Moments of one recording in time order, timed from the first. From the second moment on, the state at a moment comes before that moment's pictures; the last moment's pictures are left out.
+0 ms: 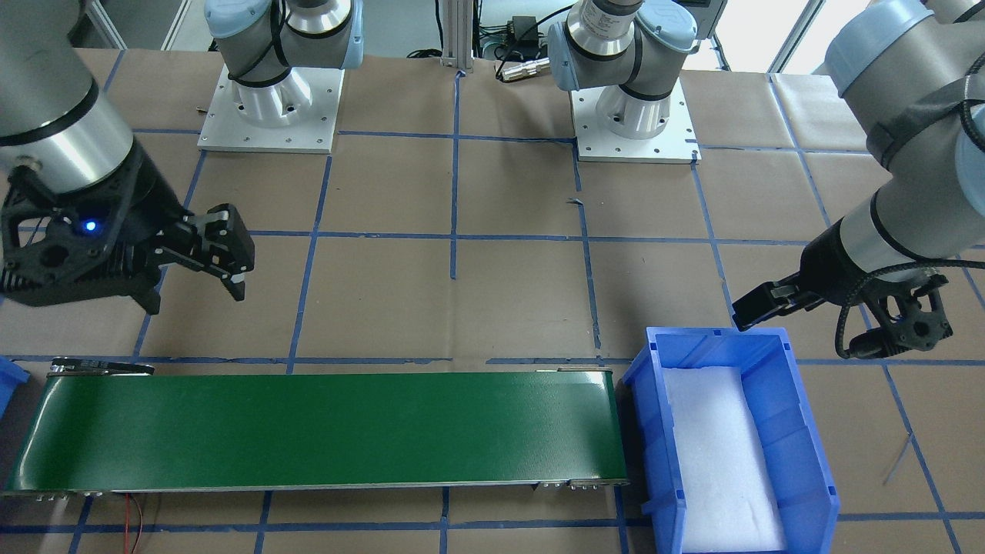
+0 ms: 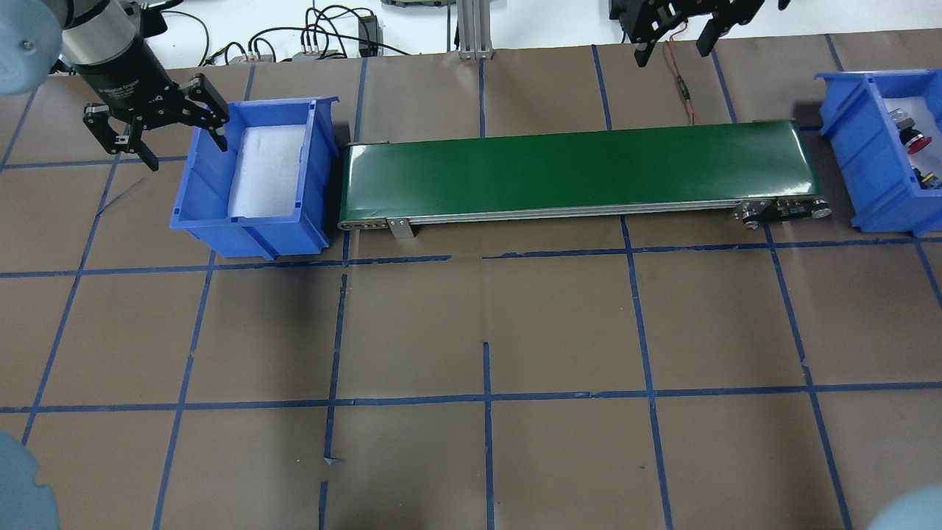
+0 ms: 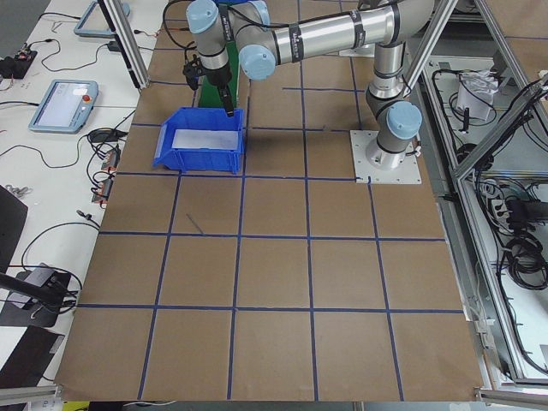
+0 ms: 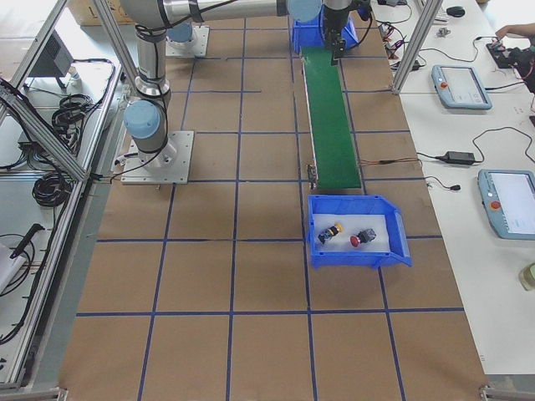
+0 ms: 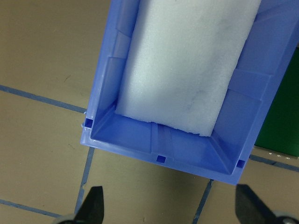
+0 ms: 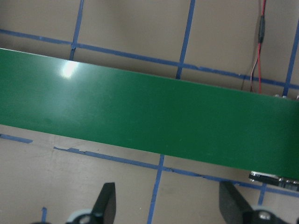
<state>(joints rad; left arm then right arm) -1.34 -1.85 -1.41 -1.55 1.58 -0.07 1.57 -1.34 1.26 -1.57 -1.51 -0.15</state>
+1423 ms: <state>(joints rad) -1.34 -1.85 -1.42 -1.55 1.58 -0.07 1.58 -1.60 1.57 -1.58 -1.57 -0.08</state>
